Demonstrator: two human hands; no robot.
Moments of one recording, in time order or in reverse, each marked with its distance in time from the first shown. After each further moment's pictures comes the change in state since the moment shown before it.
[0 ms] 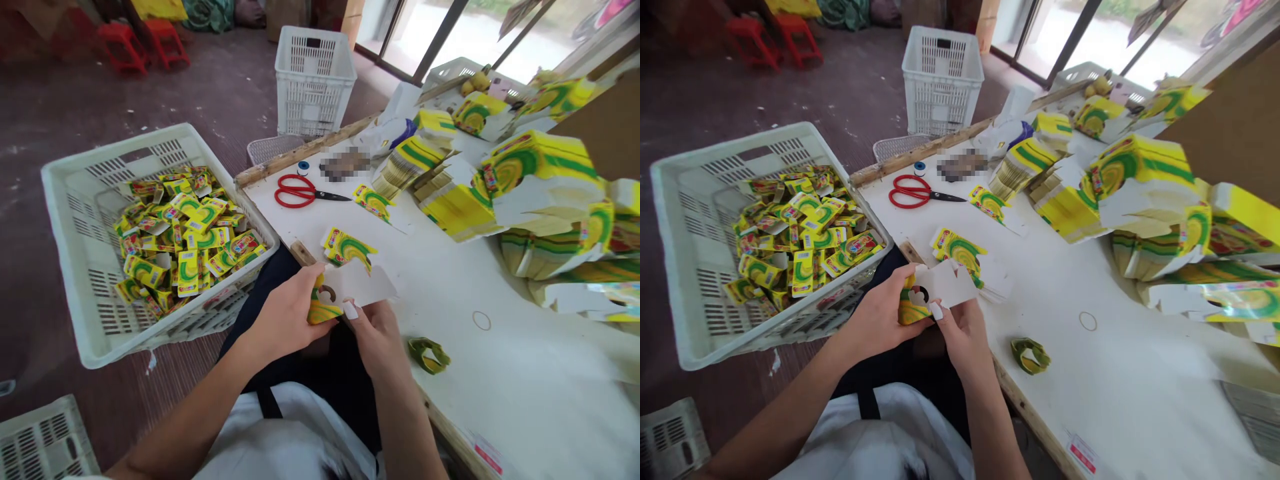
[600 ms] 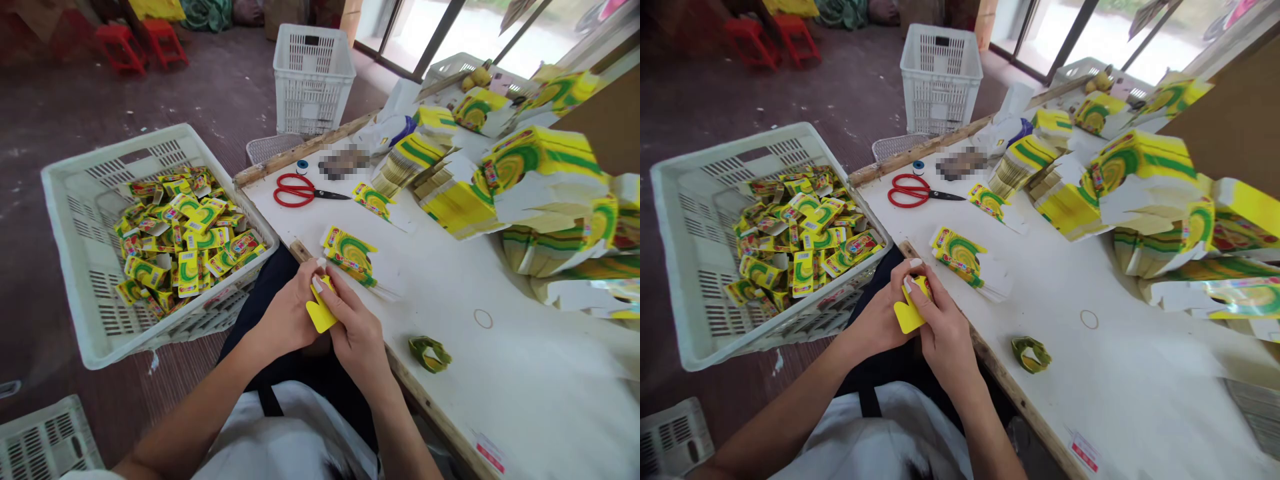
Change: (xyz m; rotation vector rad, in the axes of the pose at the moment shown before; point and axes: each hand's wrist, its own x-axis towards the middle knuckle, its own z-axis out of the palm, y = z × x) left_hand 0.004 -0.008 0.013 -0.009 -0.007 0.033; right_hand -0.004 0.006 0.000 -0.552 -0.199 -0.447
